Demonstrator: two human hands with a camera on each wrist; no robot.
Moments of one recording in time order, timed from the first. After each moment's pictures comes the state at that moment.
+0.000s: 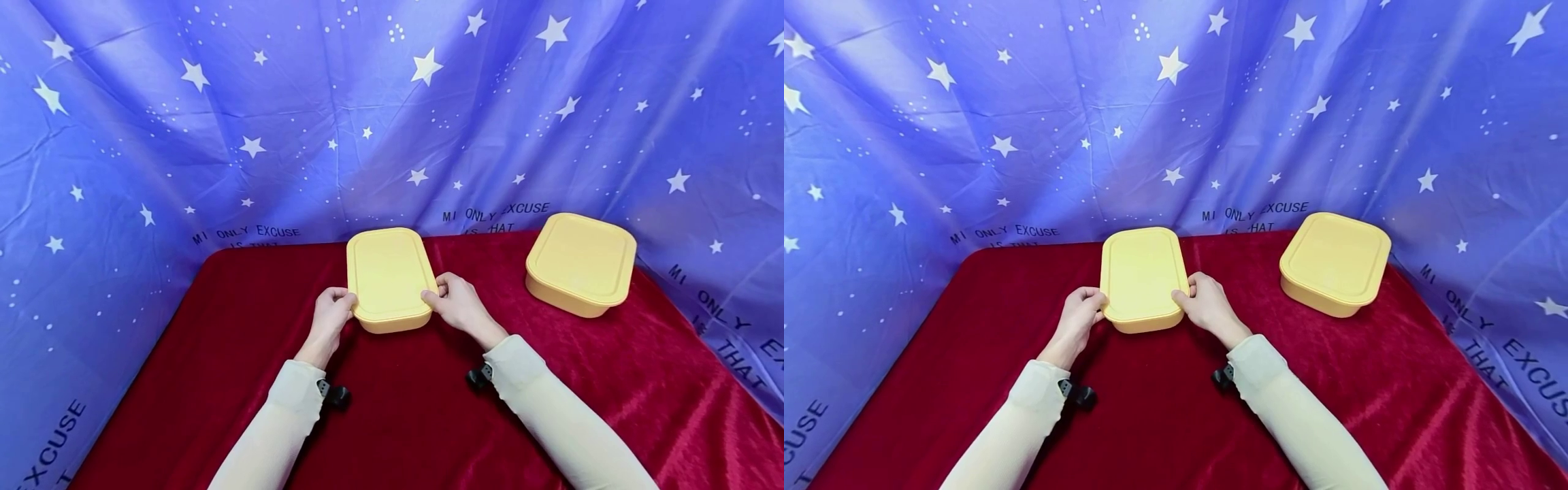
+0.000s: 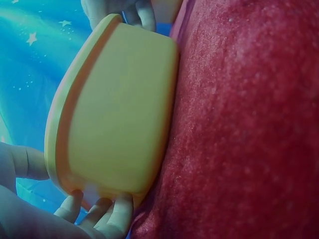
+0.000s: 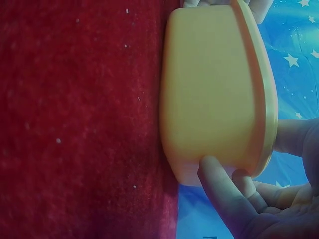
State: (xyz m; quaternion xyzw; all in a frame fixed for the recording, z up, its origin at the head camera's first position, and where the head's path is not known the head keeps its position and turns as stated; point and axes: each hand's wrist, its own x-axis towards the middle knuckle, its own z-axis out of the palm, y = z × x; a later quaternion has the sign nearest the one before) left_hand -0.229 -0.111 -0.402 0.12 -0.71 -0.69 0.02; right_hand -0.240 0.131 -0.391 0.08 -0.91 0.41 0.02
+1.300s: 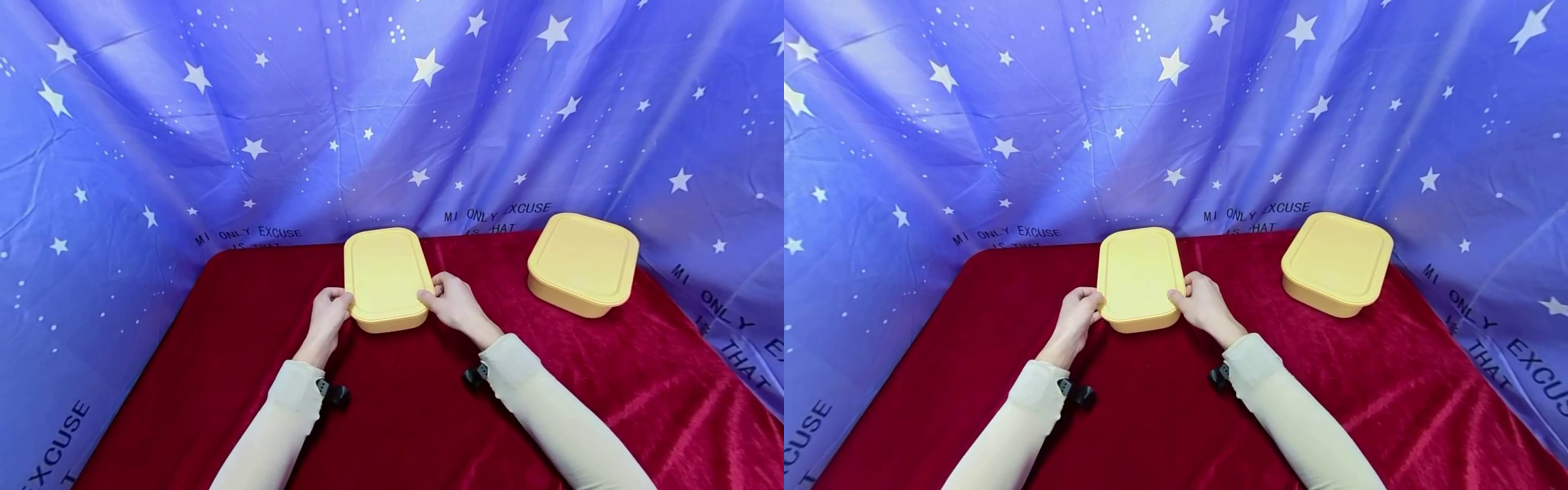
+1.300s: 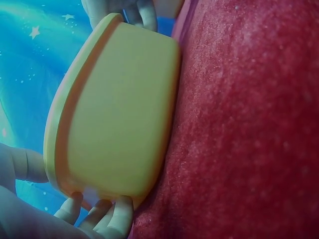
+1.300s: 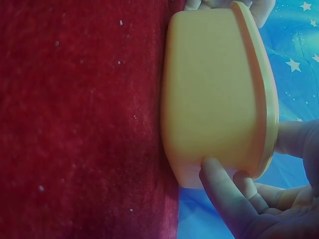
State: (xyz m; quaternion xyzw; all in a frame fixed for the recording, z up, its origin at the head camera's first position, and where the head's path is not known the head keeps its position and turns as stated) left_hand -0.229 -0.116 -0.401 0.14 -0.71 -0.70 0.03; right_hand -0.243 0.122 -0.391 0.08 -0.91 0.41 0.02
